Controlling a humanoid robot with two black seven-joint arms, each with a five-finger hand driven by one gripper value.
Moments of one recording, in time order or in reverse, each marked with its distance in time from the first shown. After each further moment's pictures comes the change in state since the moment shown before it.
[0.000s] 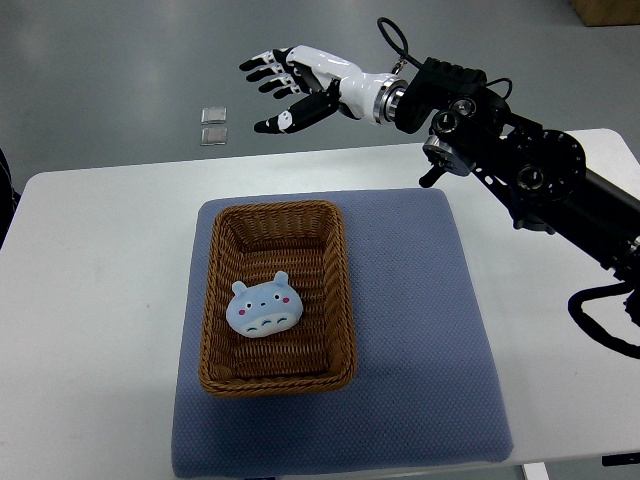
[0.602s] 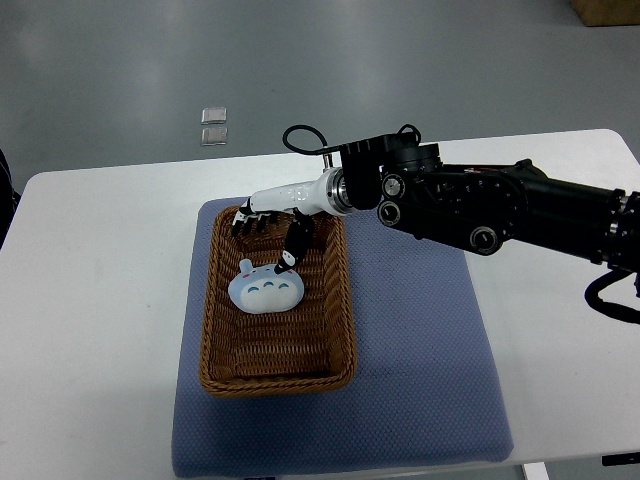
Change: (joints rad) left arm 0.000 0.000 0.000 0.000 0.000 0.000 0.000; right arm 0.185 0.011 -0.566 0.083 -0.195 0.195 -0.019
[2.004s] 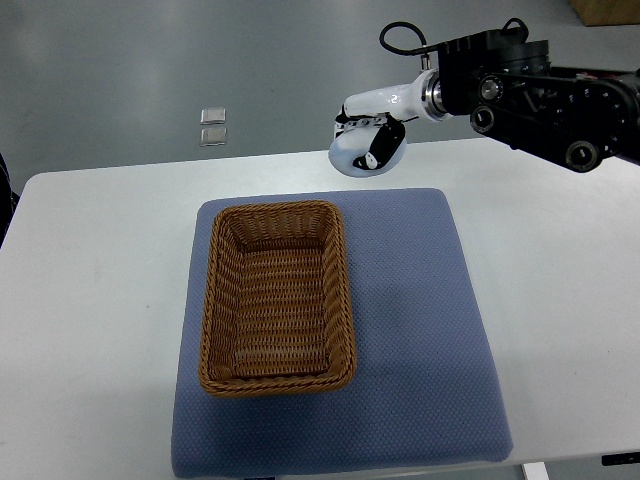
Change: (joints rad) left arm 0.000 0.000 0.000 0.000 0.000 0.000 0.000; right arm 0.160 -0.230 -0.089 -0.009 -0.003 0.048 -0.012
